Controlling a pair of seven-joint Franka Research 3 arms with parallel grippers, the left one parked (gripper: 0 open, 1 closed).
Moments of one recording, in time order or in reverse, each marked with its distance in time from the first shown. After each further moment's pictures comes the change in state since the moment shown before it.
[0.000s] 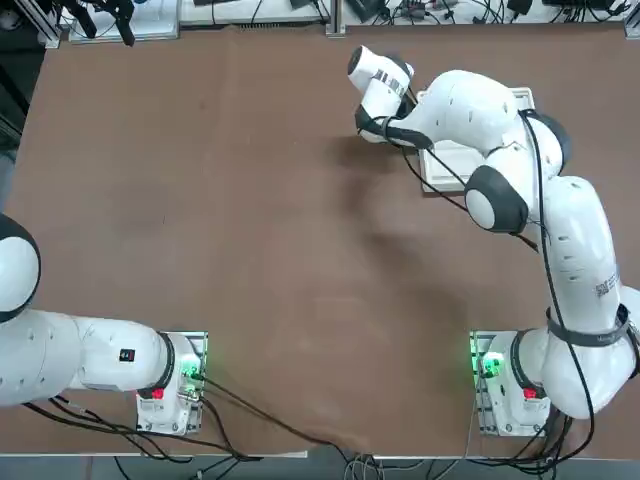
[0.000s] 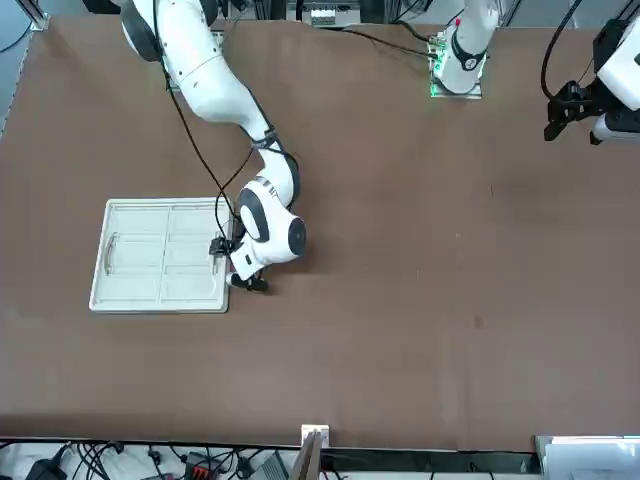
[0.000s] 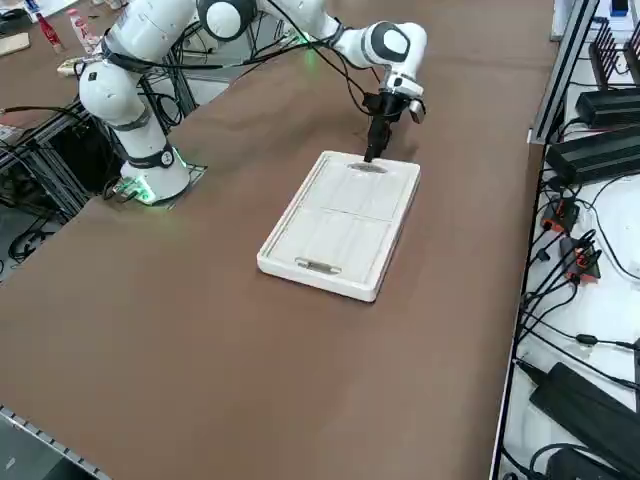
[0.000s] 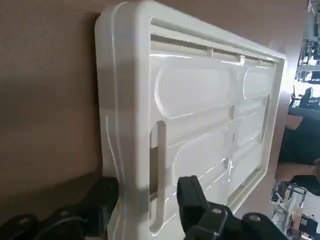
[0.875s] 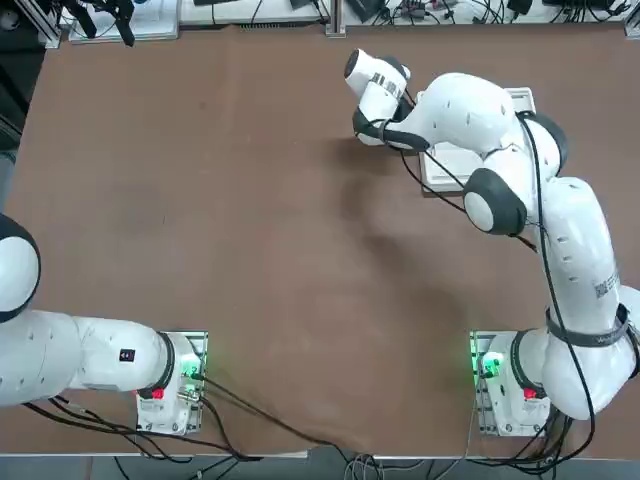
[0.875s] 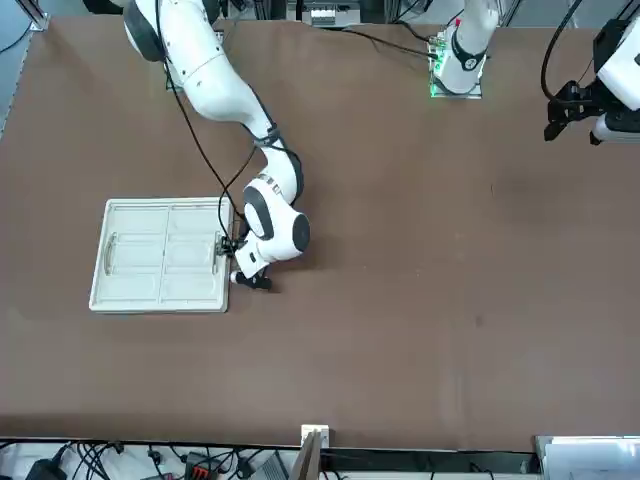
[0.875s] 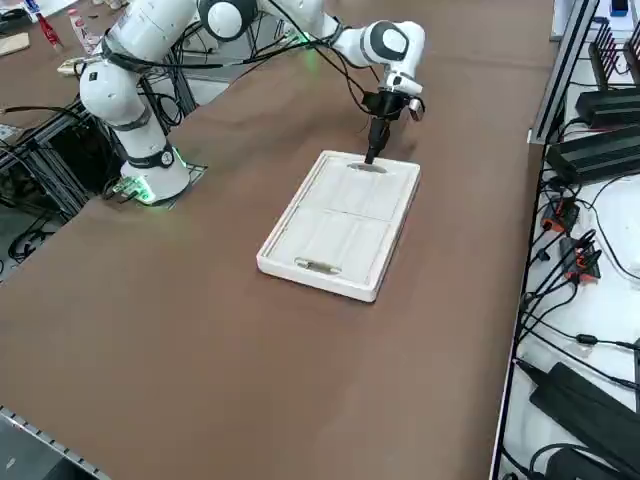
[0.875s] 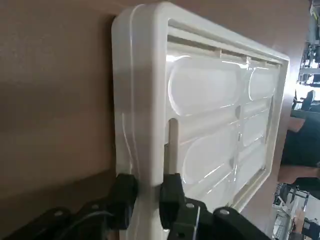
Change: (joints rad) arm 0.011 0.004 0.005 0.005 0.000 0.005 0.008
